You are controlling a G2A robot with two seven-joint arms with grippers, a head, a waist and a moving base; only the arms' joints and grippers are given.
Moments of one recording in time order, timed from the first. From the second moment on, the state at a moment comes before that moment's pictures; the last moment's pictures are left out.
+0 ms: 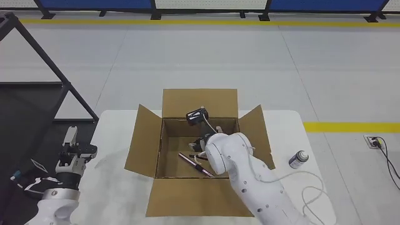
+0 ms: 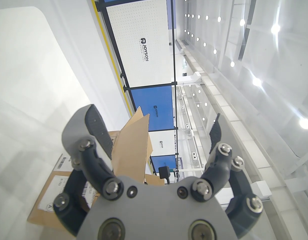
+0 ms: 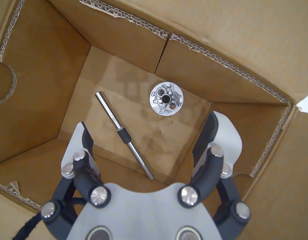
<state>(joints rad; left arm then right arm) 1.44 -1.24 -1.80 -2.00 -0.24 0.16 -0.03 -0.53 -1.59 0.91 -1.28 -1.28 0.22 1.14</state>
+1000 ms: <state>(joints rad) 1.44 -1.24 -1.80 -2.00 -0.24 0.16 -0.03 -0.29 -1.71 0.86 -0.64 -1.00 0.21 0.87</state>
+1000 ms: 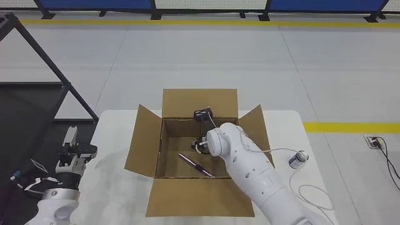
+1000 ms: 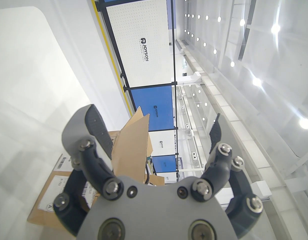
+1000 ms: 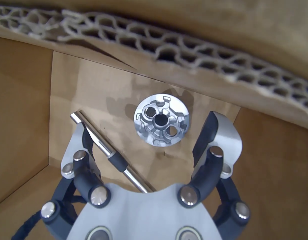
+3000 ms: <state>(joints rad) 1.44 -1.24 -1.80 -2.00 -0.24 0.16 -0.03 -0.94 -1.55 1.17 -1.82 -1.34 -0.06 1.01</state>
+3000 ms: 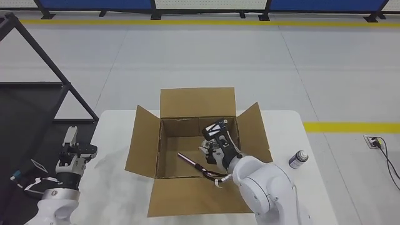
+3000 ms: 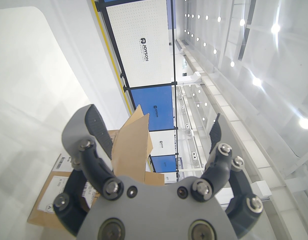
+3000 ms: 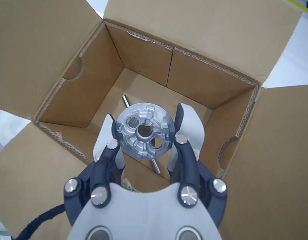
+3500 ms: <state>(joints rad) 1.44 -1.24 -1.80 -2.00 -0.24 0.16 -0.03 -0.97 -1.55 1.19 -1.88 -1.29 -0.08 0.97</state>
